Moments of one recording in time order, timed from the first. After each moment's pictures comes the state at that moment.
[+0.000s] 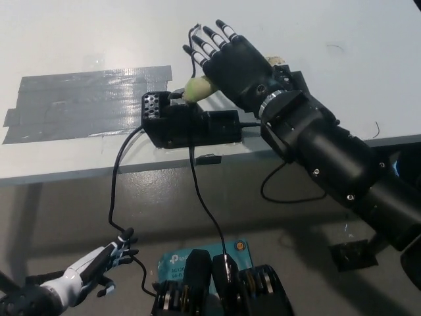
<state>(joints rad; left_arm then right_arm) -0.18 0.42 -0.16 0.15 -0.03 0.42 -0.42 -1.05 -0.23 0.74 0.48 -1.19 0.10 0.19</state>
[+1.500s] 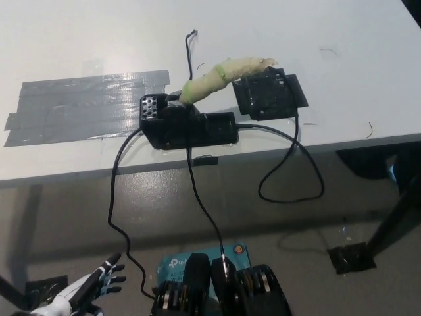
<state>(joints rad) -0.08 0.42 -0.11 0.18 -0.03 0.42 -0.42 0.19 -0.37 -0.30 -0.07 -0.76 0.13 0.38</state>
